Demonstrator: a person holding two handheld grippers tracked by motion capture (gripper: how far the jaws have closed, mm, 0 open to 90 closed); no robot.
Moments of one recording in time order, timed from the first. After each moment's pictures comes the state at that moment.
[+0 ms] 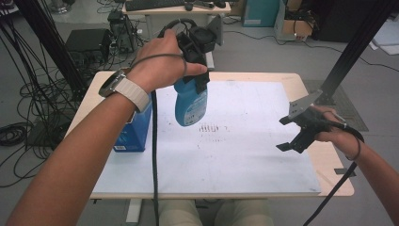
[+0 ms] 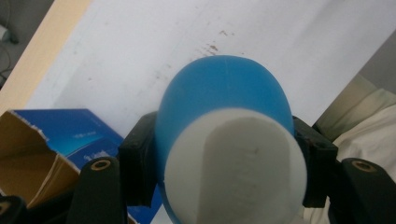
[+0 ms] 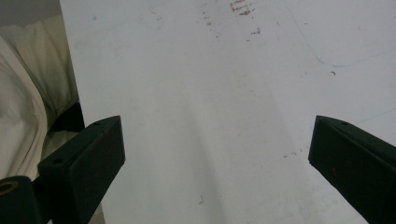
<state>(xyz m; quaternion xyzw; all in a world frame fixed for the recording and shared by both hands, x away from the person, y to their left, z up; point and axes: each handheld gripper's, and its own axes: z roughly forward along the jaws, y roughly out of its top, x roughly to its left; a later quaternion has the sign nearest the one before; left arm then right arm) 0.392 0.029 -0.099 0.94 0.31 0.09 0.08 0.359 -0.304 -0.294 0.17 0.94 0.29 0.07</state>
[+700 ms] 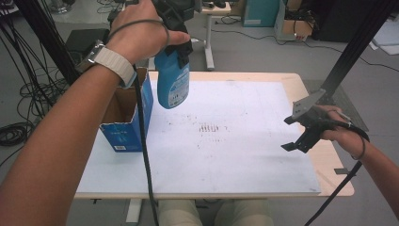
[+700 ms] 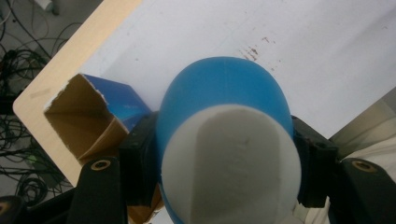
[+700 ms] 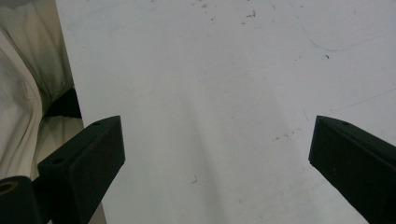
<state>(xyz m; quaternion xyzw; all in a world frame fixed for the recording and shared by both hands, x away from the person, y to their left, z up) 0.407 0.062 -0.052 0.91 0.39 0.12 0.08 0.358 -0.312 -0.291 0.17 0.95 0.26 0.07</state>
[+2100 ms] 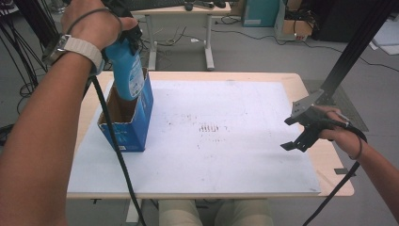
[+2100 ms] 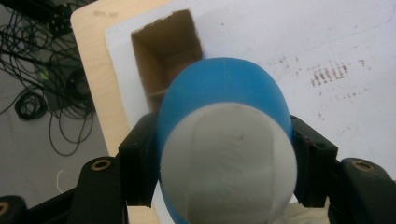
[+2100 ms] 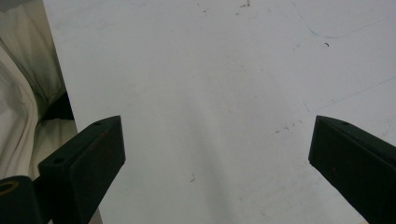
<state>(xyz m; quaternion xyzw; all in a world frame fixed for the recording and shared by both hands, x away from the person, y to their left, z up) 0.441 0.169 -0.060 0.80 0.58 0.14 0.07 0.365 -0.315 -0.300 0.19 0.95 0.26 0.06</state>
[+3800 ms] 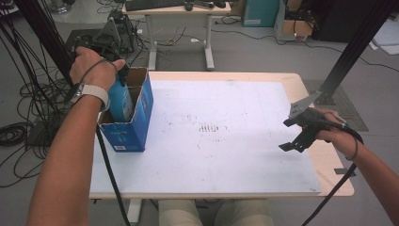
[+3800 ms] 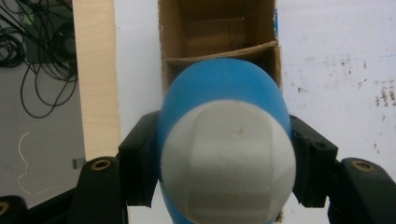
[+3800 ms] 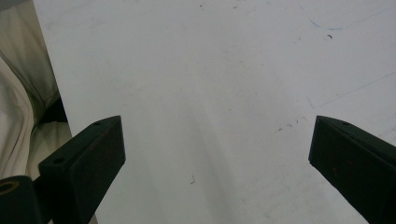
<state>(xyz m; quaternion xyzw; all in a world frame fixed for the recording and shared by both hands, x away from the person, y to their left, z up) 0.454 0.221 -0.174 0.73 0.67 0.12 0.06 0.368 -0.314 -0.310 0.20 0.94 0.26 0.06</state>
